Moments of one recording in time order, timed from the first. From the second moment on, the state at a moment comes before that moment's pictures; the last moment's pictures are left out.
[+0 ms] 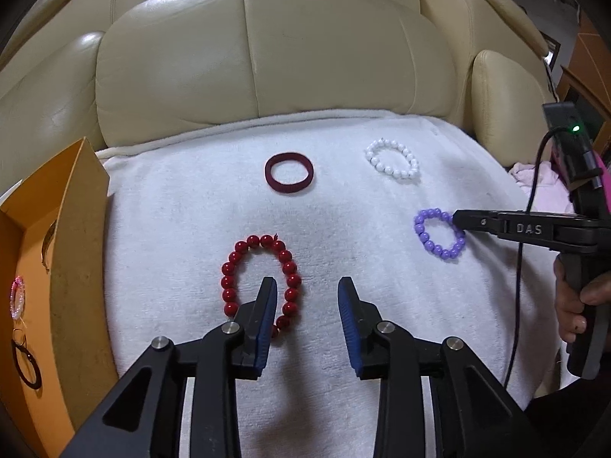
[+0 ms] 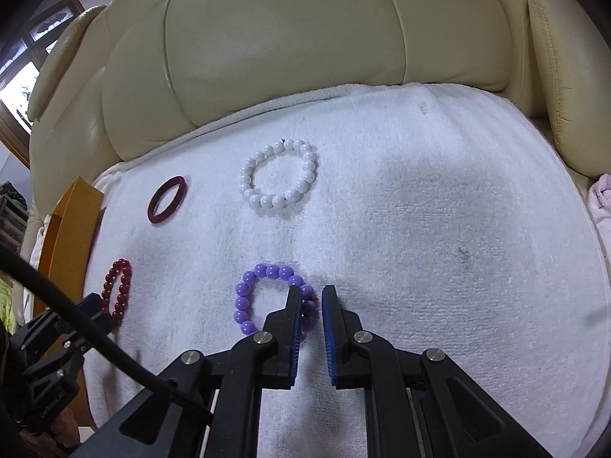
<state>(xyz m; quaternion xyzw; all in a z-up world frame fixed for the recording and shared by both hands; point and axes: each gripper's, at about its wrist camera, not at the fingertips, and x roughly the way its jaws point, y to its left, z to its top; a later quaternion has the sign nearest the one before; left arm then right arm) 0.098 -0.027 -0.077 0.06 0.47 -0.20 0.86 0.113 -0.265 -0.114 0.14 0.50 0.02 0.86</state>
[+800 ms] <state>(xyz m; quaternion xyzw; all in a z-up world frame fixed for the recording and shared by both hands) 0.107 -0.020 -0.070 0.03 0.44 -0.18 0.88 0.107 -0.242 -0.098 0.09 0.46 0.03 0.88</state>
